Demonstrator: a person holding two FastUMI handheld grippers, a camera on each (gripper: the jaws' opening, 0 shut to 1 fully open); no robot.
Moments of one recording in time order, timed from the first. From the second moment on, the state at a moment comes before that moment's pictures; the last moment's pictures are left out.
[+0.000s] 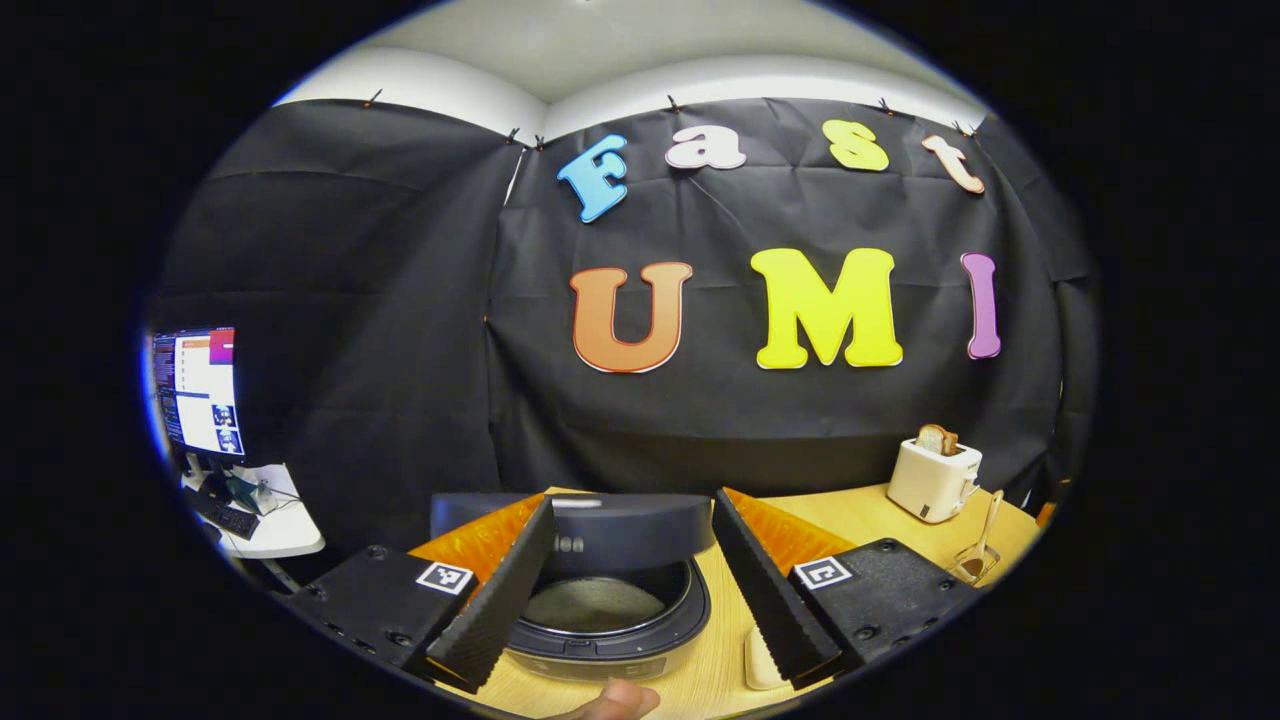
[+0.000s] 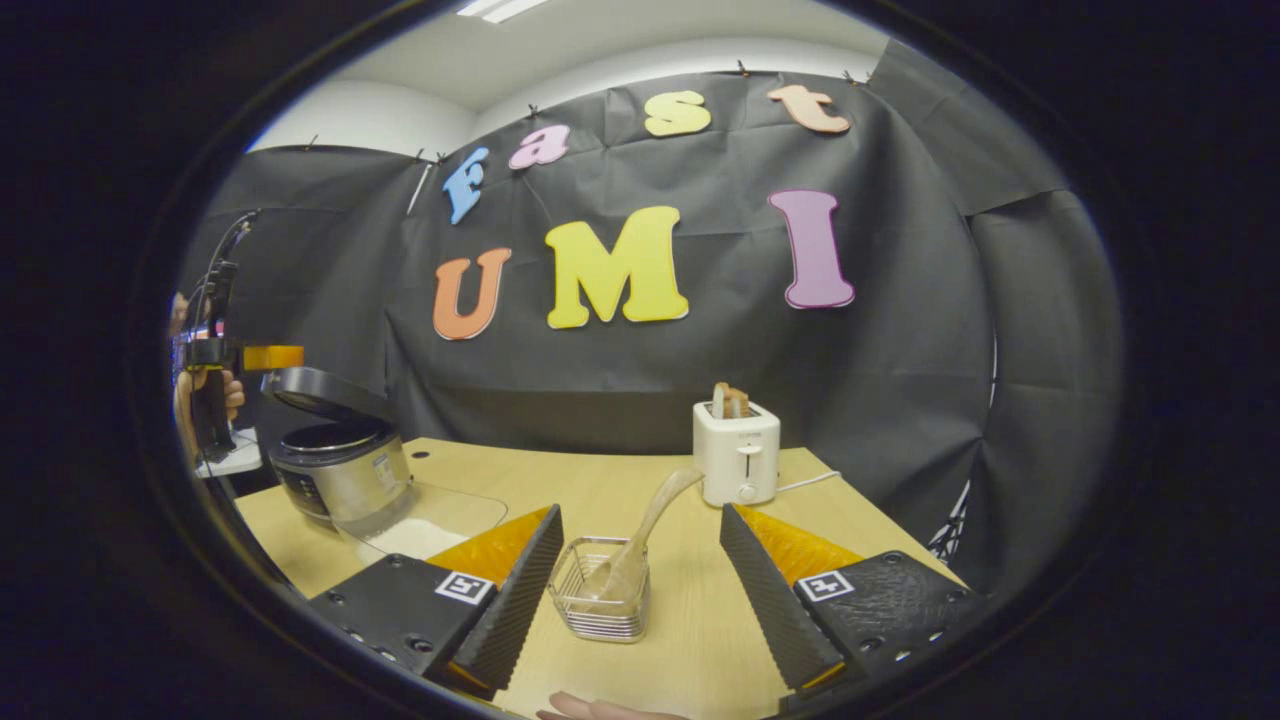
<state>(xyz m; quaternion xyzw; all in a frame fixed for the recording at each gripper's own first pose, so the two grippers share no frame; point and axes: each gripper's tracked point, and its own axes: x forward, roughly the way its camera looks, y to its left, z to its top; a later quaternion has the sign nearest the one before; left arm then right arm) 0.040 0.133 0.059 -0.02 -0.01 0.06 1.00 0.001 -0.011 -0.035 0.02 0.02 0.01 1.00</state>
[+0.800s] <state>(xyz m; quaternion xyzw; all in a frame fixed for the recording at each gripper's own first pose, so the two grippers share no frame) -0.011 0.108 0.040 0.00 -0.01 0.04 1.00 0.013 -0.035 -0.034 0.03 0.02 -0.02 1.00</state>
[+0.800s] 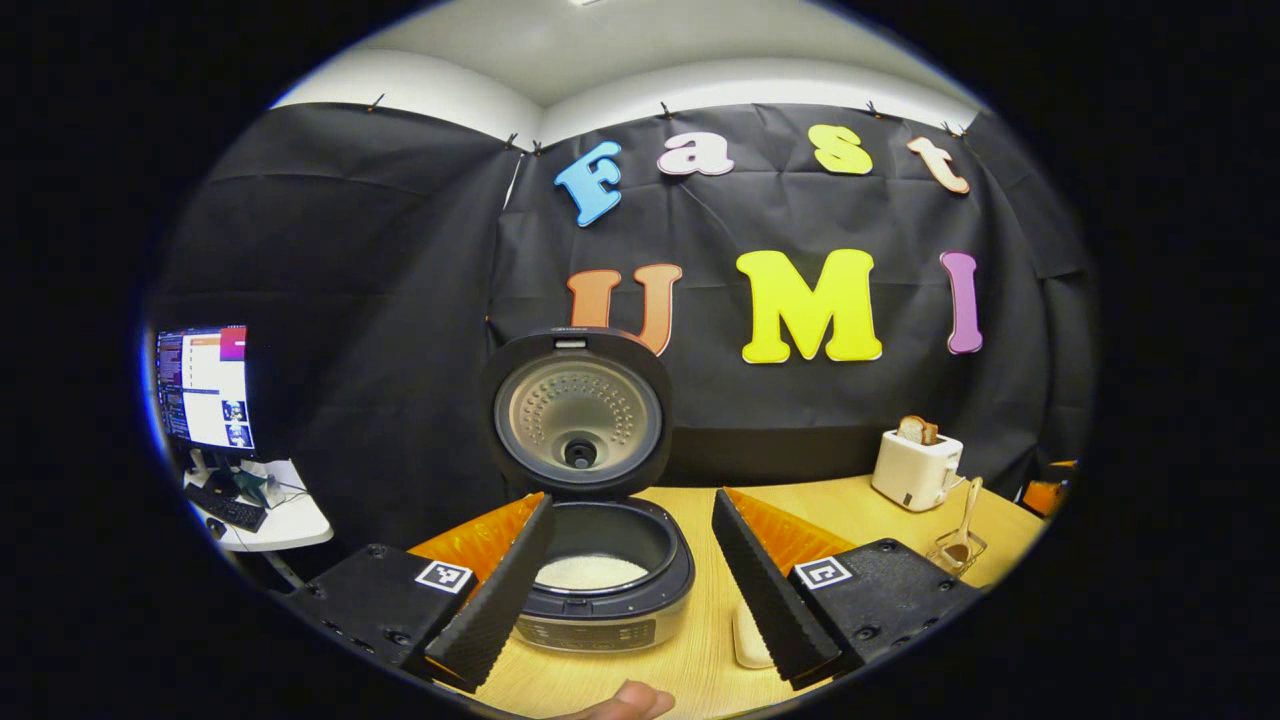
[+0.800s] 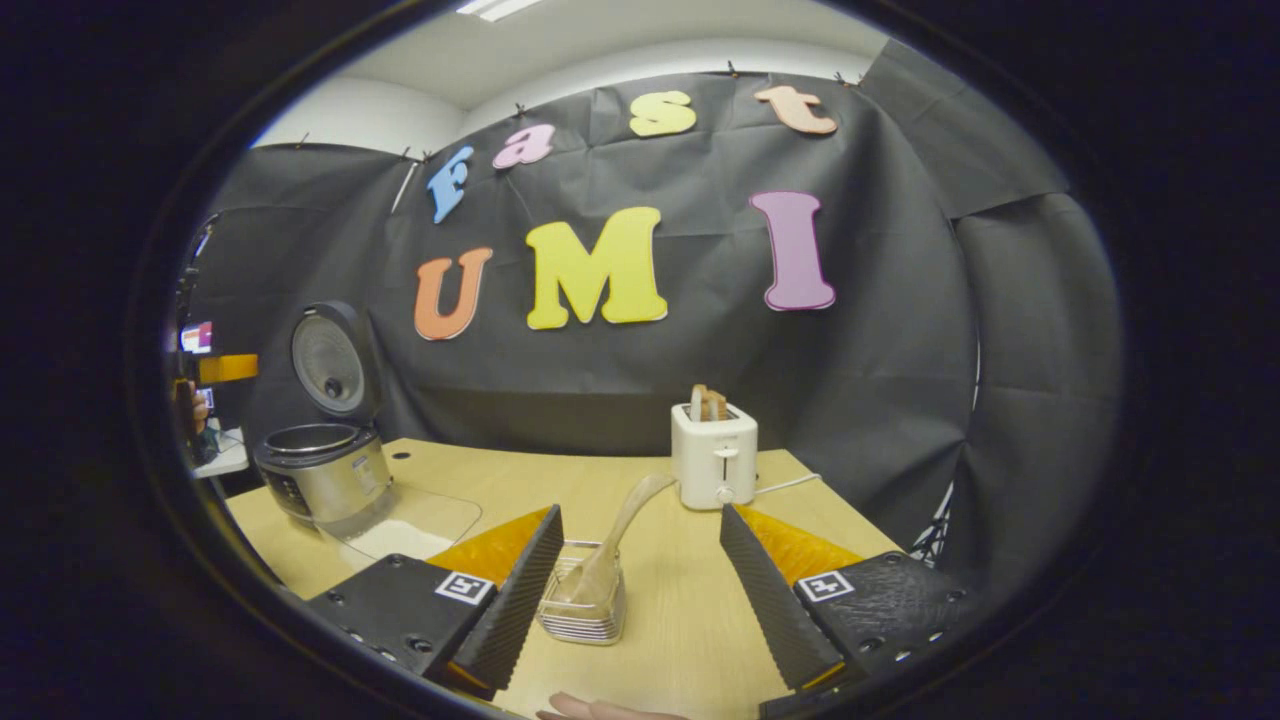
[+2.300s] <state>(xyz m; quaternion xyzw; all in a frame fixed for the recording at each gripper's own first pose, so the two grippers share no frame) -0.023 0.078 -0.016 0.01 0.03 0.04 1.00 0.186 -0.011 -0.099 0.13 0.21 0.05 0.97</state>
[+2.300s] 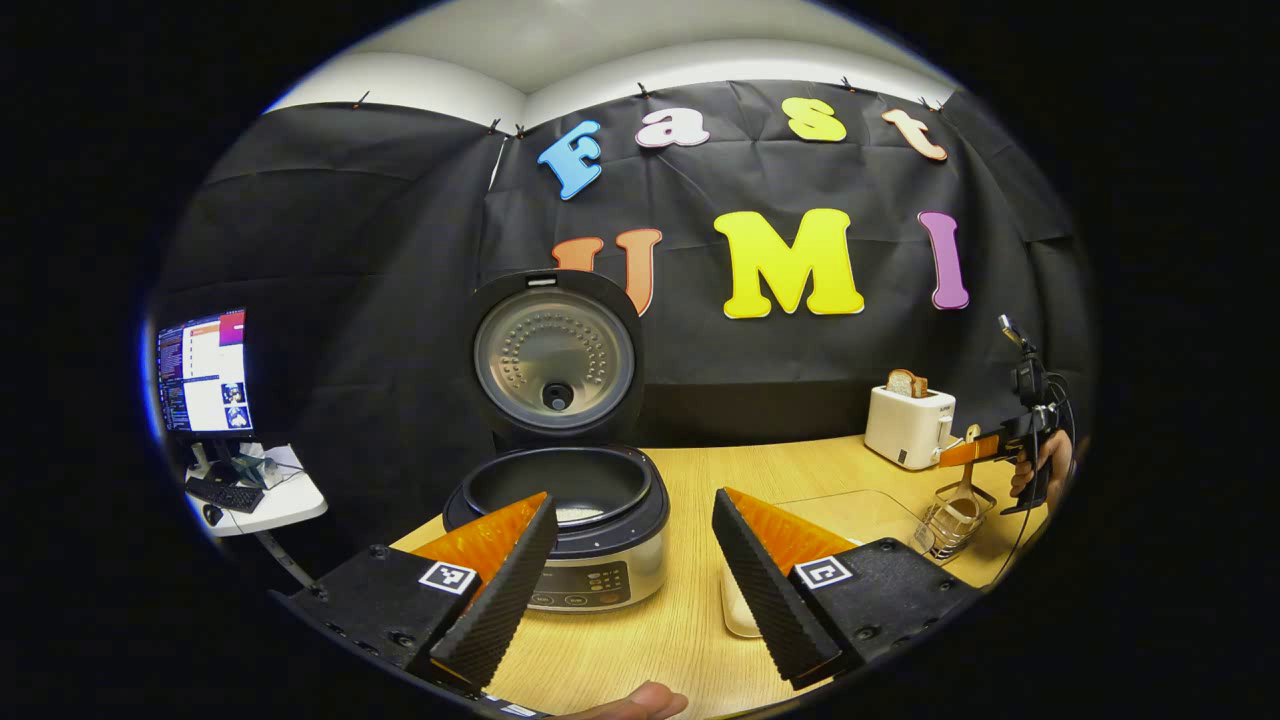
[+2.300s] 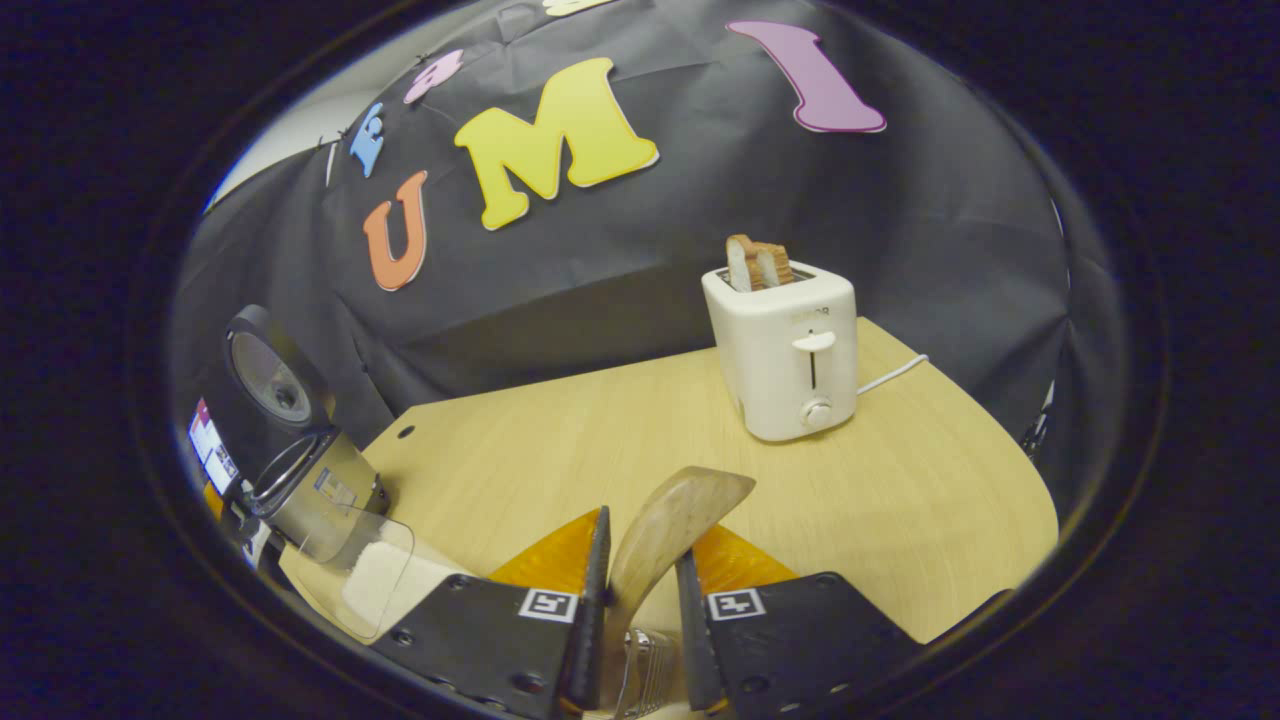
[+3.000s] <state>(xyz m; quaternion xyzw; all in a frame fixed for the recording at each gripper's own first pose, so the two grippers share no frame) -0.031 0.080 -0.019 -0.01 0.02 0.03 1.00 0.130 0.014 -0.049 0.05 0.15 0.07 0.99</state>
